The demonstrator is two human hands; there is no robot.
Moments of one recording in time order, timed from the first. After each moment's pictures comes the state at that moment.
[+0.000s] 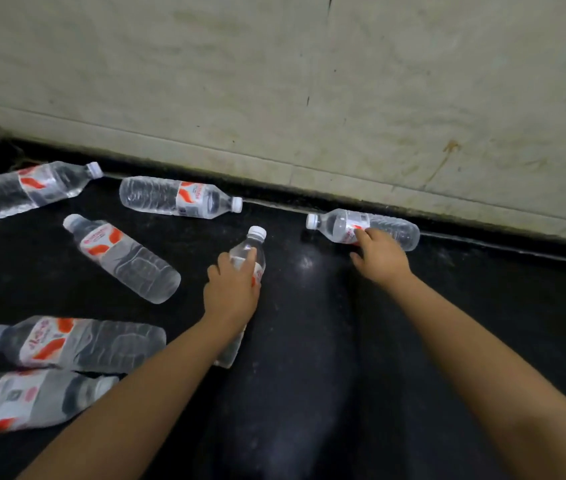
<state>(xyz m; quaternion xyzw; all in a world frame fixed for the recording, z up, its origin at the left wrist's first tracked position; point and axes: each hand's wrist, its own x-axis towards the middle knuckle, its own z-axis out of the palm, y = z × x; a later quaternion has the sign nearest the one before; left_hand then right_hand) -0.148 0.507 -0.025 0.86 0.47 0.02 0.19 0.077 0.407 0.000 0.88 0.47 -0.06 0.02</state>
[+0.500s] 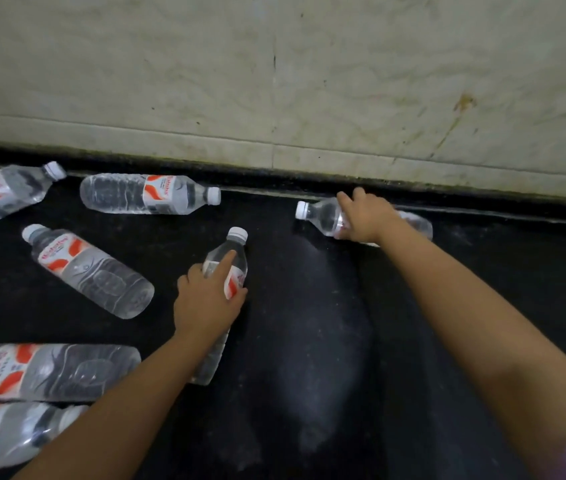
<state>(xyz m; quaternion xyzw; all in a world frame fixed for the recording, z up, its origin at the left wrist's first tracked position) -0.138 0.515 -0.044 0.84 0.51 -0.01 0.20 0.134 0.456 -0.017 0.84 0.52 -0.11 0.10</state>
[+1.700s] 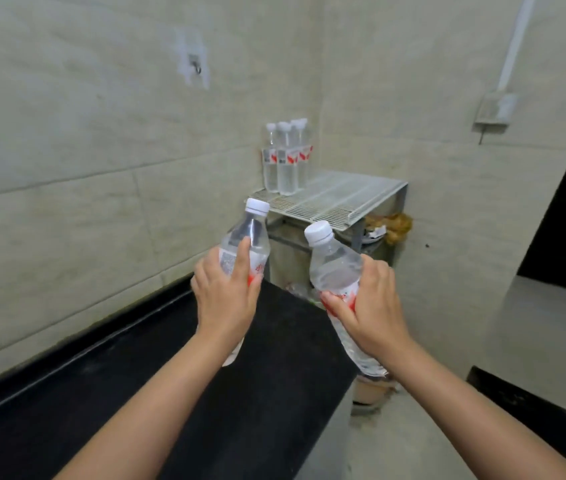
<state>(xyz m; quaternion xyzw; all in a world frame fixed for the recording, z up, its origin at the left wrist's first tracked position) 0.070 0.014 0.183 0.92 -0.08 0.30 0.22 0.037 -0.173 0.175 0.91 0.04 0.31 -0.26</state>
